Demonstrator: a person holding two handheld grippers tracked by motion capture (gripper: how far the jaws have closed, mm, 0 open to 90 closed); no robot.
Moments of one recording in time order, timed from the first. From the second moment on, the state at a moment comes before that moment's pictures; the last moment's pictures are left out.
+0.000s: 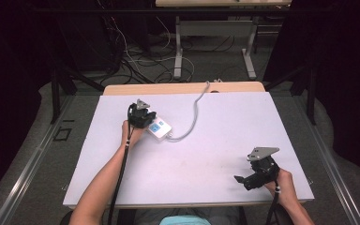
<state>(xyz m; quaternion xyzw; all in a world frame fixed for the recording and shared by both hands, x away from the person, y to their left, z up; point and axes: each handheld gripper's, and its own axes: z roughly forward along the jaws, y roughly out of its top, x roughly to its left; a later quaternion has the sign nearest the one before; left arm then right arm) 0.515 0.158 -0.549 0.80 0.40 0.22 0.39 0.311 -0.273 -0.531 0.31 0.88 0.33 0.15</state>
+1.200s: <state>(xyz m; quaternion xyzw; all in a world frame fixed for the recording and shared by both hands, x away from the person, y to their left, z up) 0.516 0.159 -0.551 0.80 0.40 0.21 0.40 0.311 -0.272 -0.531 0.31 0.88 0.33 0.15</state>
